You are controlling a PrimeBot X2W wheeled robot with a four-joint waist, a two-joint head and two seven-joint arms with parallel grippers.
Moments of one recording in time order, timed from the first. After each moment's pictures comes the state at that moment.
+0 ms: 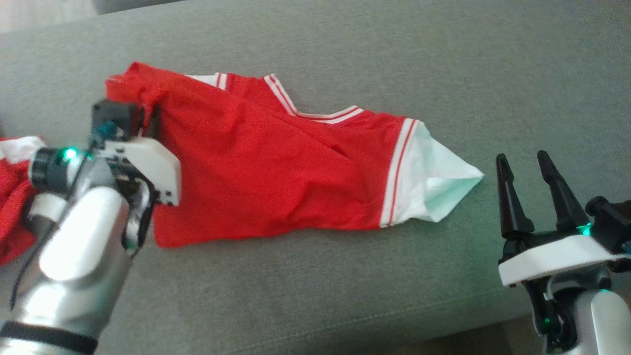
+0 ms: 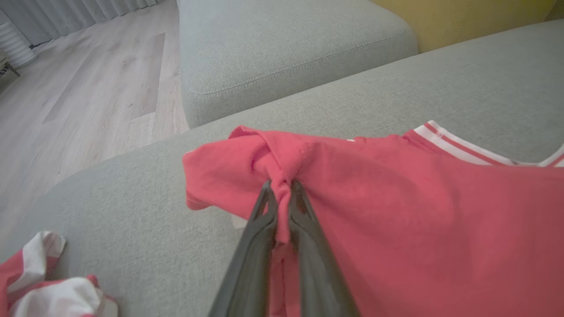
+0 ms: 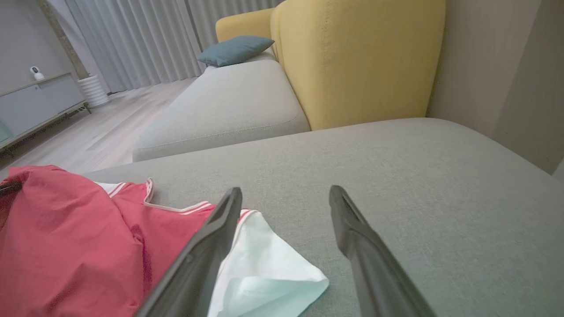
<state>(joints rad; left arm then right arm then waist) -0.59 0.34 -0.52 0.49 -0.35 0.21 0.06 -0.02 -0.05 -0.01 -0.12 0.22 0.13 0.10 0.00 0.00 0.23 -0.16</state>
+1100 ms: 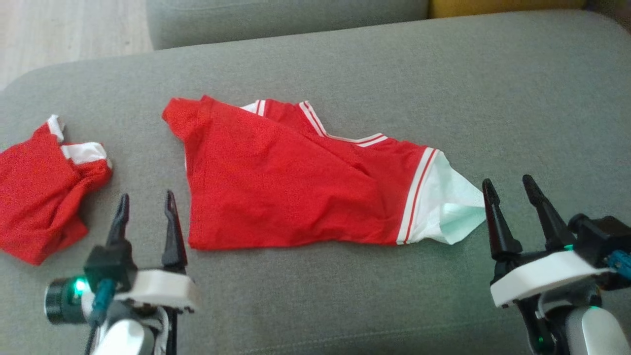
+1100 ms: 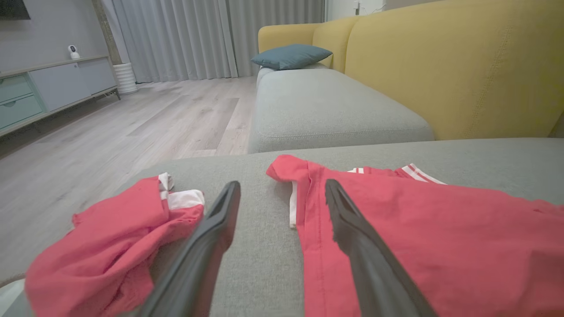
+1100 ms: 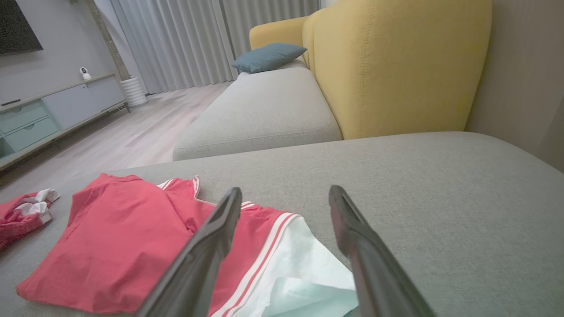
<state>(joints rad) -0.06 0.31 -0.39 0.05 -0.33 0.43 -0.25 0.04 -0.05 0.01 -0.12 0.21 0.13 0.12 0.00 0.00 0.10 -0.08</state>
